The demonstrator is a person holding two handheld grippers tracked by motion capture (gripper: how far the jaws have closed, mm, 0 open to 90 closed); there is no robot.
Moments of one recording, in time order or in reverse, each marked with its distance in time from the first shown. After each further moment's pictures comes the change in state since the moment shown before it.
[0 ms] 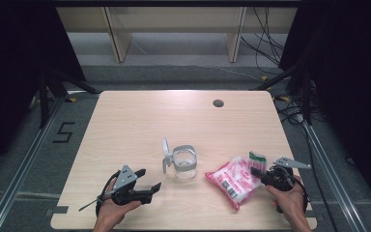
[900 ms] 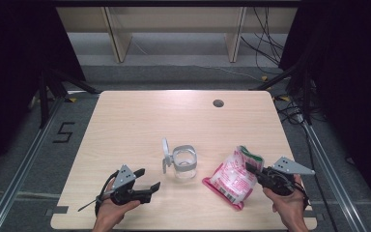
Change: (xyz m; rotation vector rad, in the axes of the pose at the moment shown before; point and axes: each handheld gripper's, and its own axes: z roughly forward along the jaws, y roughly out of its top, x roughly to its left) left arm 0.002 0.000 -0.002 -0.003 -0.001 -0.002; right arm 0.050 0.023 -0.025 -0.187 0.042 -0.222
